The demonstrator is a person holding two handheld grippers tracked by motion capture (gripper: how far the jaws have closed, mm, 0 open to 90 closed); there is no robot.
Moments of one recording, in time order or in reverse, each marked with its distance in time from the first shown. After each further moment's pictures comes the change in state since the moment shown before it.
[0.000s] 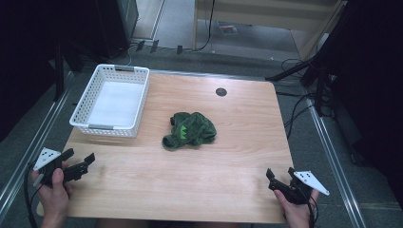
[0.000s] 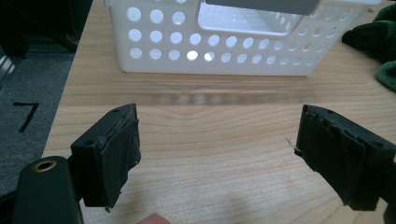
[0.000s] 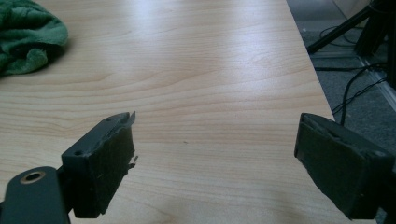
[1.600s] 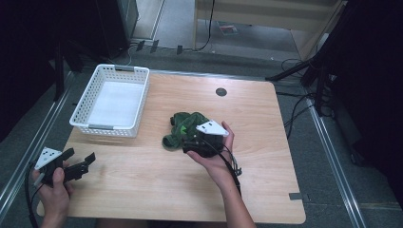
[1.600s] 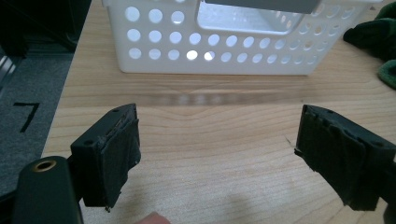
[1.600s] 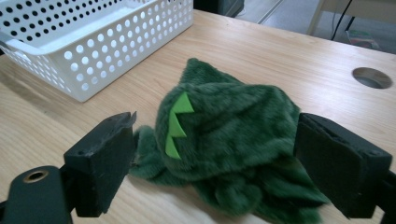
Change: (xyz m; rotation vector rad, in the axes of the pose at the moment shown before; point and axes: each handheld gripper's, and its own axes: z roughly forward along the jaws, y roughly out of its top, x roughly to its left) left arm 0.000 0.001 0.002 0.005 0.001 0.007; right arm 0.246 0.099 0.103 0.064 0.314 -0.281
